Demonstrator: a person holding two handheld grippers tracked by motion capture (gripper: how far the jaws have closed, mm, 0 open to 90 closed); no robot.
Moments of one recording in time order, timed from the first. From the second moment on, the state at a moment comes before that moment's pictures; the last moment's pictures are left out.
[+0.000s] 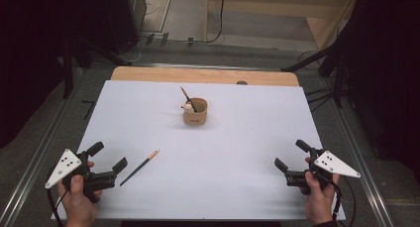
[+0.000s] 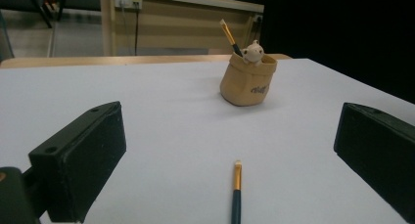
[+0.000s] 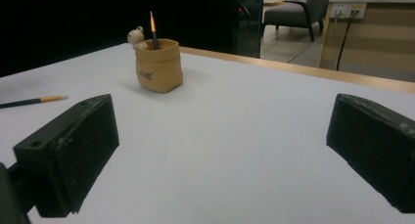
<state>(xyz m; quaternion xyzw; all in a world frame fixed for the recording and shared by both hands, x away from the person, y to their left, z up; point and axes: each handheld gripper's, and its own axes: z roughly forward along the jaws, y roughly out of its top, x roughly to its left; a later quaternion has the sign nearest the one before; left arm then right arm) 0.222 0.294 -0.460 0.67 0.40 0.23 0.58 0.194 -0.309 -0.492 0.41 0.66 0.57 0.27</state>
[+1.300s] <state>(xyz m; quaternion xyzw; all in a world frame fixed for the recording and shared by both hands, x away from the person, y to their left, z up) 0.233 0.262 -0.459 0.71 0.38 0.25 0.54 0.185 -0.308 -0.492 0.40 0.67 0.56 0.27</state>
